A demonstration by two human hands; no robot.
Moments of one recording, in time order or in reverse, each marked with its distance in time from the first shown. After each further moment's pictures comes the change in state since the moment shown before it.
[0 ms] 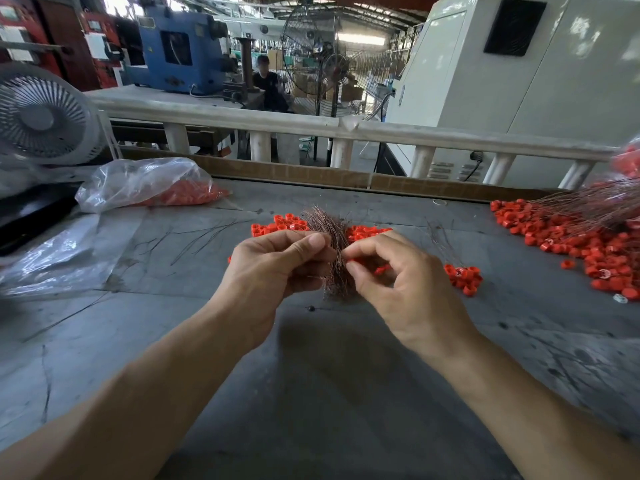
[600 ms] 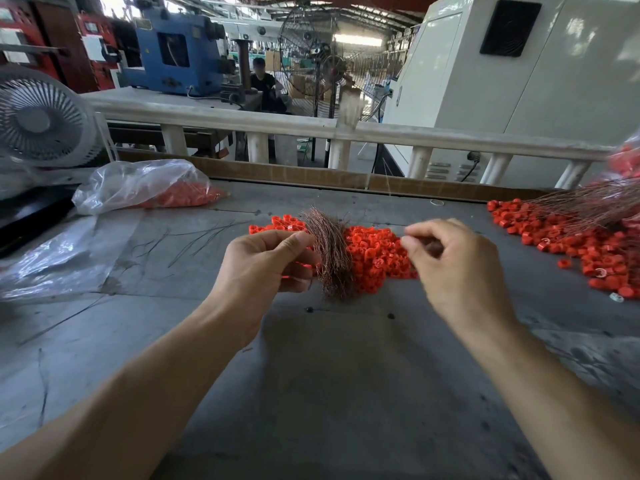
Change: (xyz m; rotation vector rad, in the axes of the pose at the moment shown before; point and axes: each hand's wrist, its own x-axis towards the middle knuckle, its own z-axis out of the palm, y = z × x) left_hand 0.003 0.005 -0.004 0.140 0.114 0.036; right_hand 0.013 0.033 -0.033 -0.338 0.231 0.202
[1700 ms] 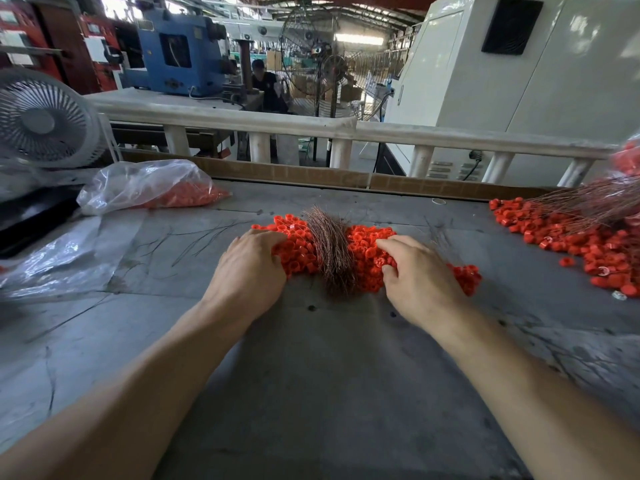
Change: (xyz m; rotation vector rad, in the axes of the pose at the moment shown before) left_hand 0.026 -0.015 -0.019 1.141 0.085 0.219; right_hand -0.001 0.000 0.034 -0.211 -0.394 -0.018
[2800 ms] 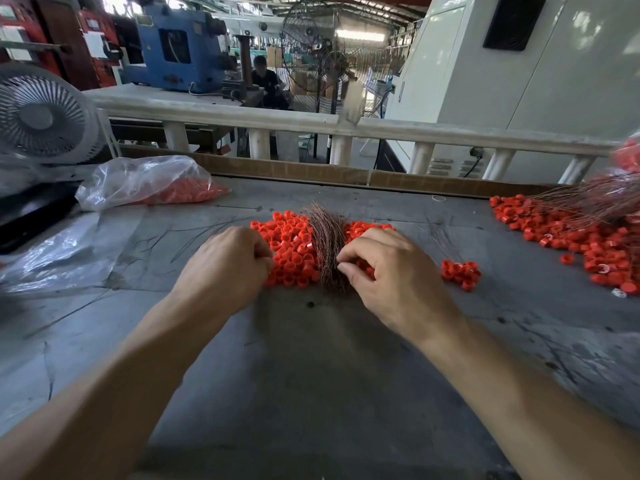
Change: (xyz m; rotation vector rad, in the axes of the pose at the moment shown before) left_hand -0.002 -0.012 -0.019 0.047 0.027 -0.031; right_hand -0.014 -0.030 -0.005 0.082 0.153 -0.333
